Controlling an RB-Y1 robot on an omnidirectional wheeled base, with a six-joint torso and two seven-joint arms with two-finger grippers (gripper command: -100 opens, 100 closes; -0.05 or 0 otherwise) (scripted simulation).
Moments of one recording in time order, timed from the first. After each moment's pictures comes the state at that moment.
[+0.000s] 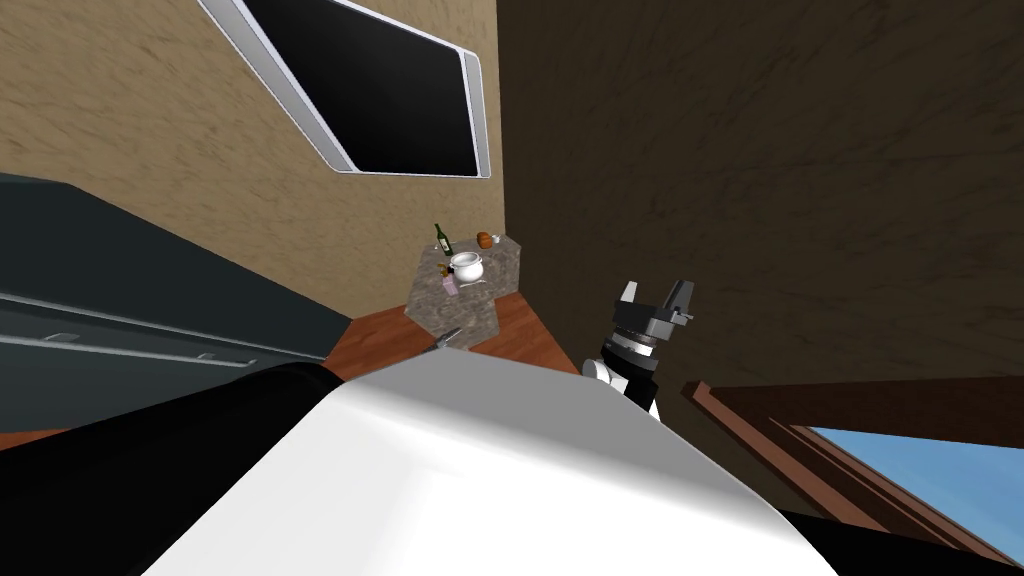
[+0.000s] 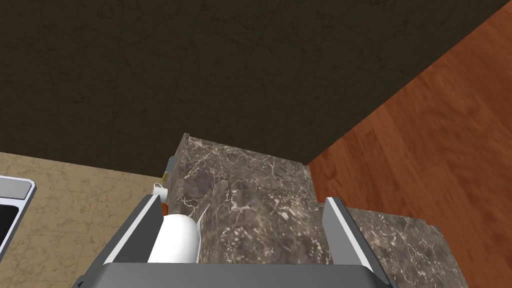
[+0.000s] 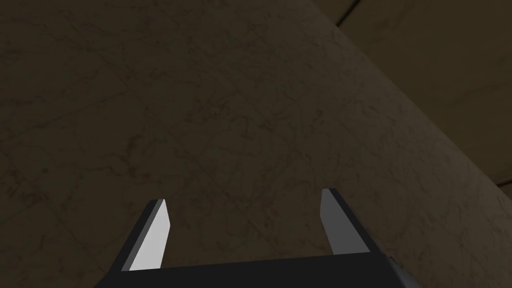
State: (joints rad) left arm 0.99 1.25 -0.44 -2.26 0.77 -0.57 0.06; right arm 0.50 0.02 -0.02 -2.26 -0.08 -0.62 -0.14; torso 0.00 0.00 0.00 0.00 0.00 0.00
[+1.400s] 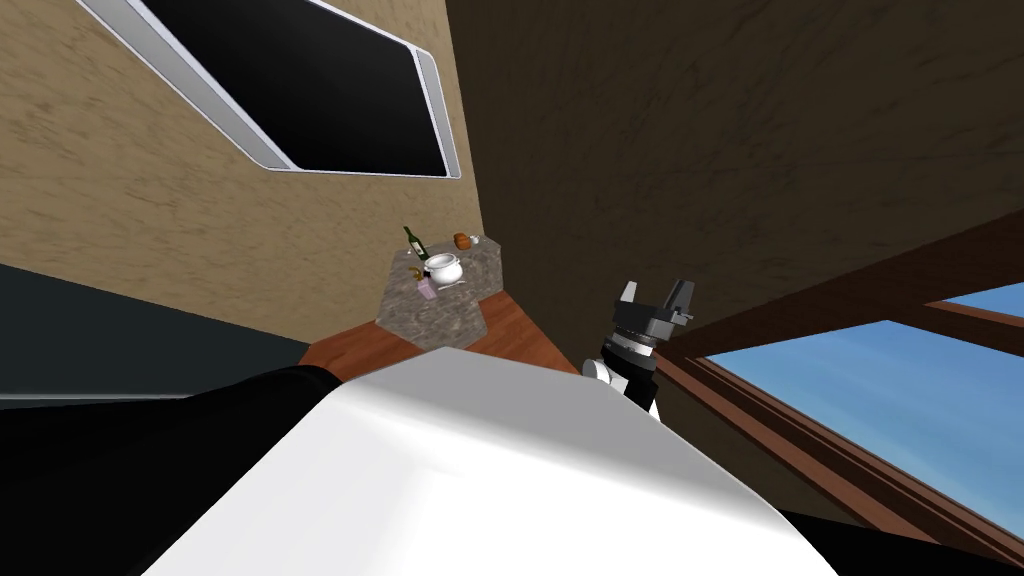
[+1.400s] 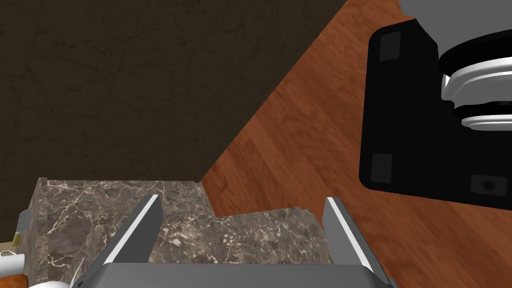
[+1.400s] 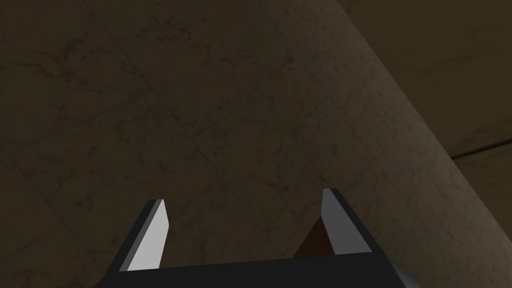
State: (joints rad) left arm 1.08 1.65 -0.55 -2.26 1.04 -0.60 0.03; right arm 0.50 0.02 -0.02 -2.26 -0.08 -0.62 -0.14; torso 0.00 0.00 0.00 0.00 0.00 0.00
